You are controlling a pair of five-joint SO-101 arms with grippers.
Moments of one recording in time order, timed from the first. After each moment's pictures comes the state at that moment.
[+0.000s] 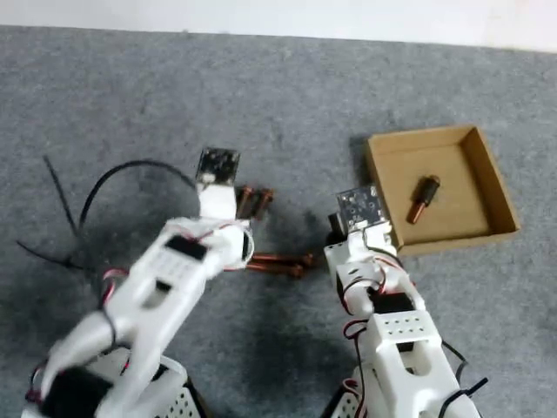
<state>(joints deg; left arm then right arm) 15.0 -26.9 62.4 27.7 19.3 -14.1 -48.2 82.6 13.2 13.1</state>
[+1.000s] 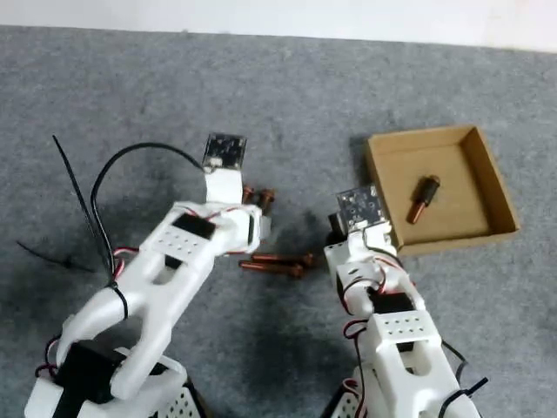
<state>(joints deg) 14.9 -16.7 50.2 34.0 19.3 -14.1 -48.2 82.6 13.2 13.1</state>
